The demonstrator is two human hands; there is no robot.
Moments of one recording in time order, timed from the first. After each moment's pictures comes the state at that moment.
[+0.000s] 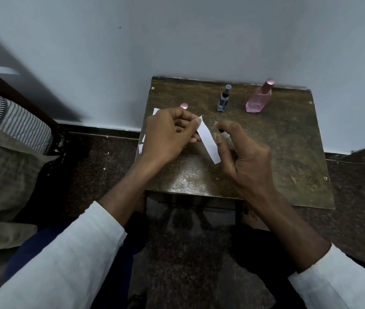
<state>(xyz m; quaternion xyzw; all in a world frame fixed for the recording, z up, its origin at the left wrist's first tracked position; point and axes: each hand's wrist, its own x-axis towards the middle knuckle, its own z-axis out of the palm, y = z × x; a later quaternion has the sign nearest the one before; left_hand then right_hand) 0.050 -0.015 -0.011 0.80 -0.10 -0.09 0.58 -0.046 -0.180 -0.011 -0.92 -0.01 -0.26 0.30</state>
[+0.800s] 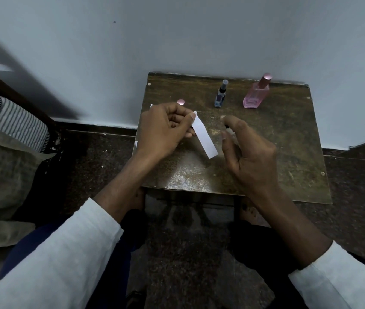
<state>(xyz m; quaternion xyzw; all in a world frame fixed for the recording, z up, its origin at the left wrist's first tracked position) 0.054 -0.012 -0.016 0.81 -0.10 -0.08 0.57 -0.051 -0.194 -0.021 -0.91 -0.03 -0.30 0.28</state>
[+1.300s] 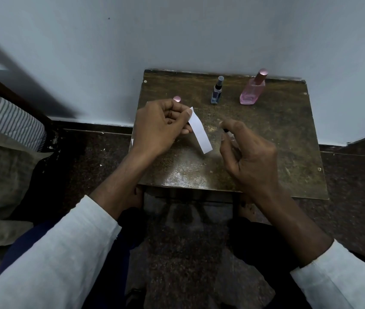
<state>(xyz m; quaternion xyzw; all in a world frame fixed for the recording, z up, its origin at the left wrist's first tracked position) 0.054 -0.014 -0.015 0.82 -0.09 -0.08 0.56 -0.058 -0.201 -0.022 -0.91 -0.04 -0.31 0.28</state>
